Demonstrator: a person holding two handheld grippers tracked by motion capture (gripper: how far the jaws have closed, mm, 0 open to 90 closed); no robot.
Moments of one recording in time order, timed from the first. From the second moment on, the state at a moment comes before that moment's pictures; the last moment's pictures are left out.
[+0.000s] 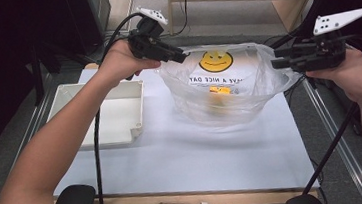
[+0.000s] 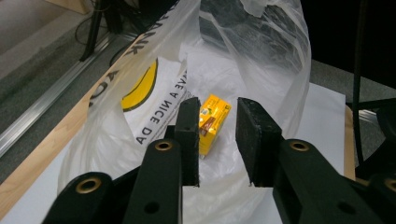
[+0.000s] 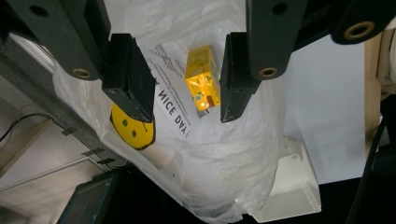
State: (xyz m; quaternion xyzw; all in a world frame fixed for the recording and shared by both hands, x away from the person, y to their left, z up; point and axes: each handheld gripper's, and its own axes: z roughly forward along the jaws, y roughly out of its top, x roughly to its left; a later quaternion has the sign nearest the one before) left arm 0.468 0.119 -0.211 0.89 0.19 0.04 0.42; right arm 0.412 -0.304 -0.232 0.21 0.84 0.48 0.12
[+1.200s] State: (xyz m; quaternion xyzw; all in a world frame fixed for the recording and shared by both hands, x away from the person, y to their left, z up) left arm 0.524 0.034 -0.297 0.90 0.24 0.04 0.36; right arm 0.483 -0.216 -0.304 0.28 0.85 0.43 0.11
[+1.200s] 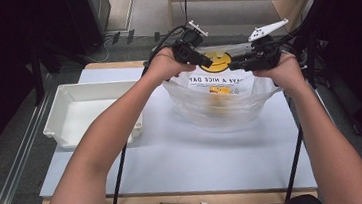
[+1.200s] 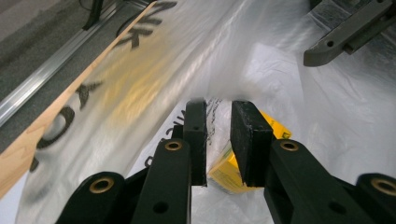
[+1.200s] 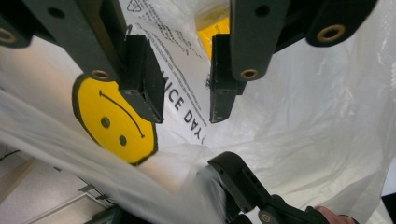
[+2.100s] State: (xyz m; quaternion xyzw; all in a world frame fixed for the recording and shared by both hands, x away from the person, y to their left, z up) left arm 0.527 0.044 -0.351 0.88 0.30 0.05 0.36; right arm 0.478 -0.231 -0.354 0.33 0.84 0.42 0.12
